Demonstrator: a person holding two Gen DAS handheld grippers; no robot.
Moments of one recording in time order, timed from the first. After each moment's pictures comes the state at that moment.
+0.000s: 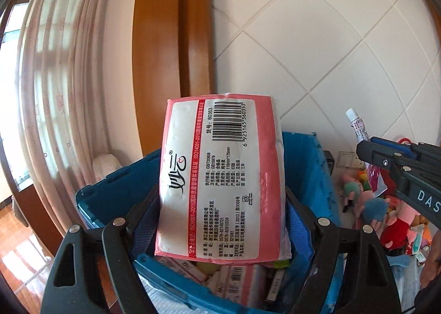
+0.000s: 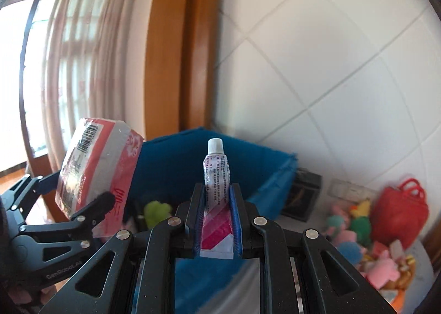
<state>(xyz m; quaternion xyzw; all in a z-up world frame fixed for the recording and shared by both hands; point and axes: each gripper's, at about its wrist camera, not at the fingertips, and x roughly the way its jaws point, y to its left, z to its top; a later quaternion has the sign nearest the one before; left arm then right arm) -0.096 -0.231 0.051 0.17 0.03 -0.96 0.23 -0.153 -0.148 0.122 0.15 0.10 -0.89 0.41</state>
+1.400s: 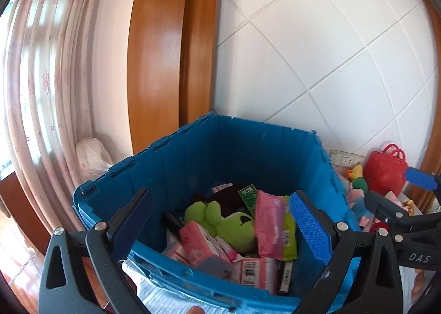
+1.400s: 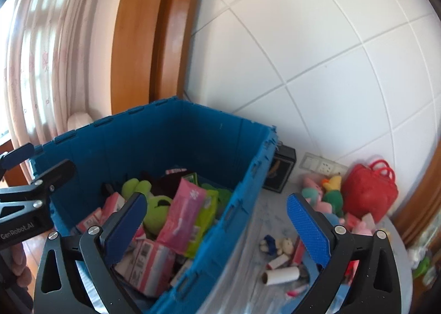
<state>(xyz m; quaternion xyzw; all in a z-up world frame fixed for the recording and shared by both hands) -0.079 -0.296 0.058 0.19 0.07 -0.97 0.16 -0.123 -0.189 0.109 0.21 0.15 -0.93 0.28</state>
